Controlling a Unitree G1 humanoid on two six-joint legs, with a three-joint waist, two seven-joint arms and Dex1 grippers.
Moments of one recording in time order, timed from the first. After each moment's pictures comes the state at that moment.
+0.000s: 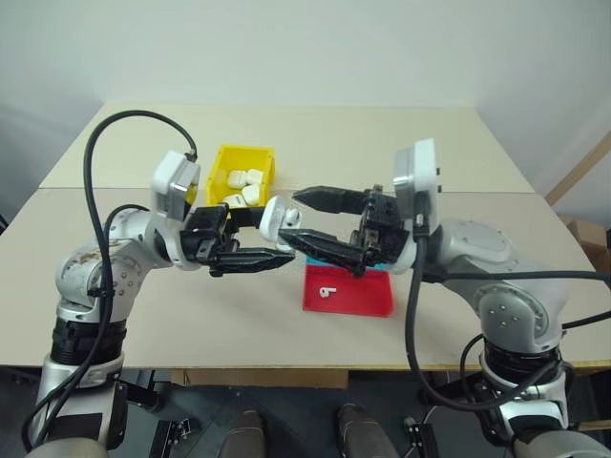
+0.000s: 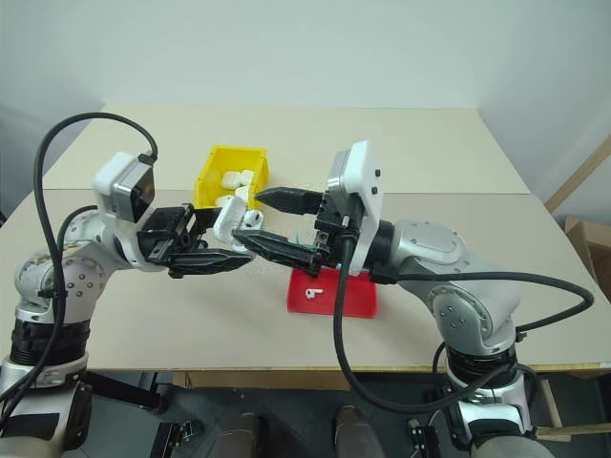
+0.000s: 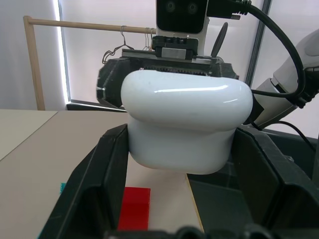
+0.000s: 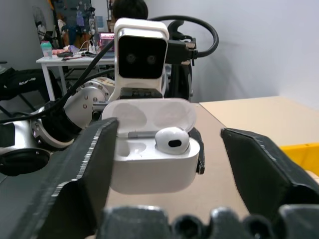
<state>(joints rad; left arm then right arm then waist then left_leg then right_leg) -0.60 0.64 0.09 -0.18 -0.87 0.61 -1.30 -0.65 -0.42 0.01 -0.56 0.81 0.80 0.68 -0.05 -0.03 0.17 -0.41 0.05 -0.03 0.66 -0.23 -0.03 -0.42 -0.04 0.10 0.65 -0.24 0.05</state>
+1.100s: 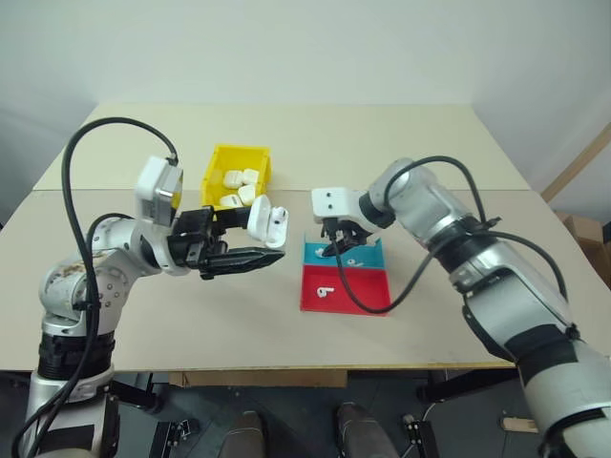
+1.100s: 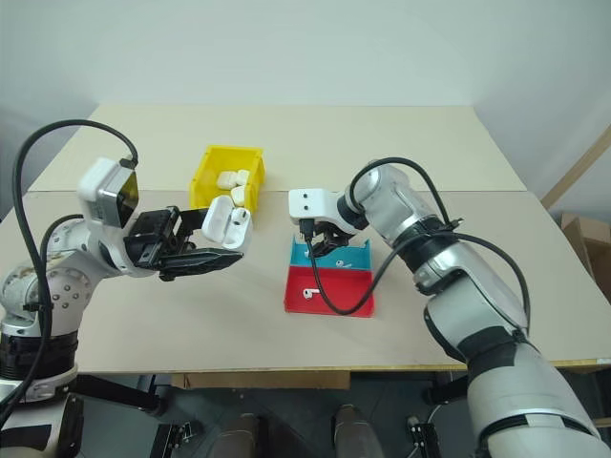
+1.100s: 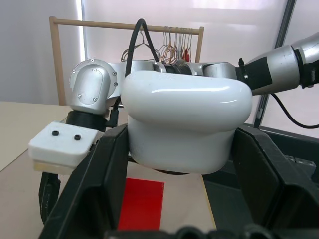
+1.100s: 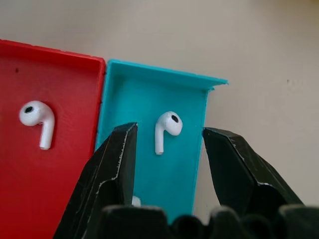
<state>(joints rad) -0.52 0.67 0.18 -0.23 -0.87 0.61 -1.25 -1.31 -0.40 0.68 0.79 -0.12 0.22 1.27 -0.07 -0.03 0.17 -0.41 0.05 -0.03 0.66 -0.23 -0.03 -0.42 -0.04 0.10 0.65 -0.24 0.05</state>
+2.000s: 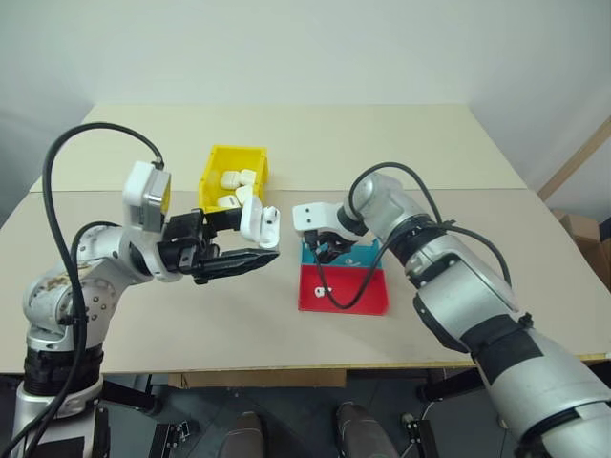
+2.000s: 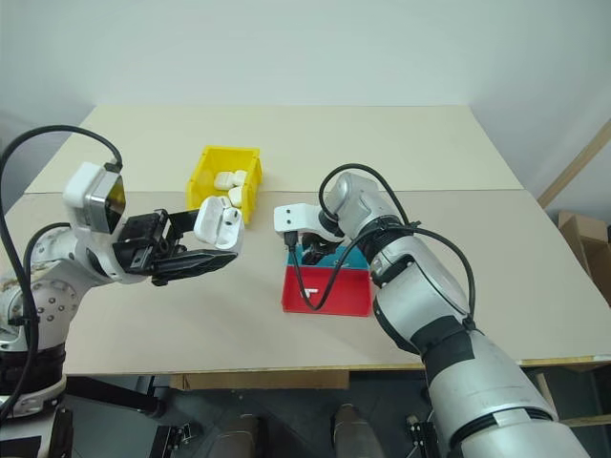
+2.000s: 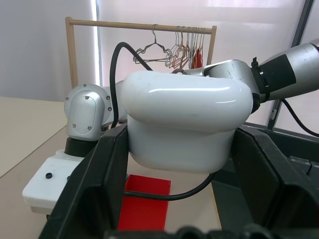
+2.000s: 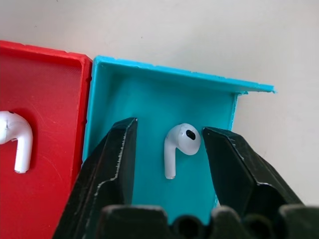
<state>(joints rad) -0.45 0.70 0.20 -0.31 -0.91 0.61 -1.17 -1.37 -0.20 0.59 1.14 -0.34 0.09 1.24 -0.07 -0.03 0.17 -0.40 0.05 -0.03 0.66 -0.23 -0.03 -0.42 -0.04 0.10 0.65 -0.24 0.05</state>
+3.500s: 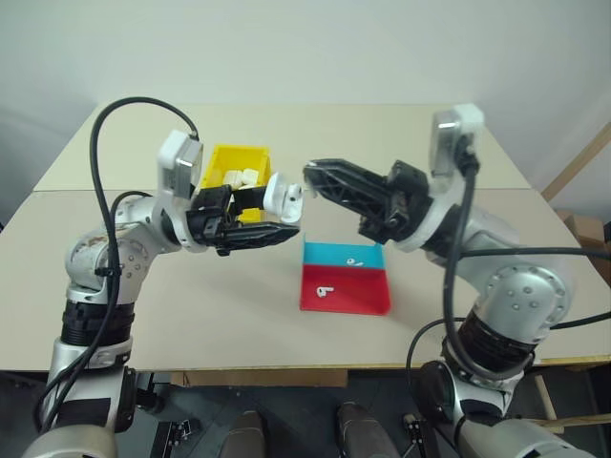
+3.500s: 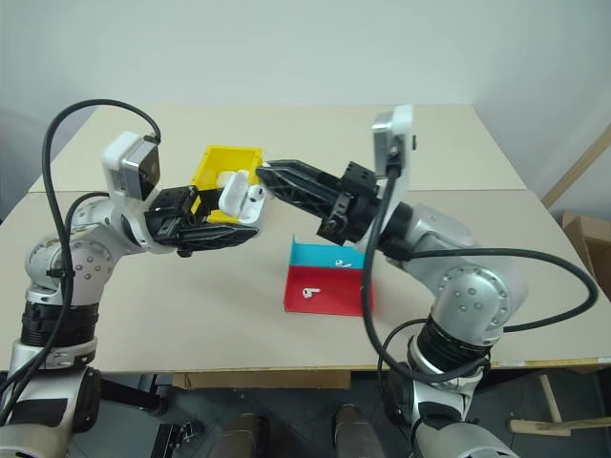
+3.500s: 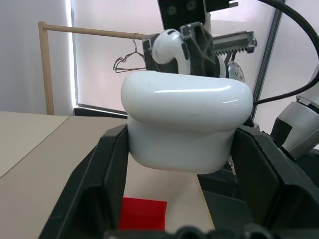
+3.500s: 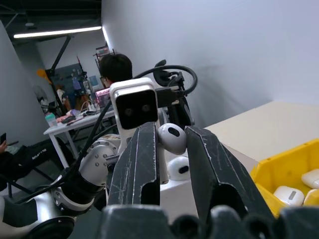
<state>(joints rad) -0.71 0.61 0.07 -0.06 -0.86 0.62 -1.27 -0.73 -0.08 -0.27 -0.58 0.81 1.13 0.63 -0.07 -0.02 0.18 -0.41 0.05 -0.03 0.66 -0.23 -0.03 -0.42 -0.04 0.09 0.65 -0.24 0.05</state>
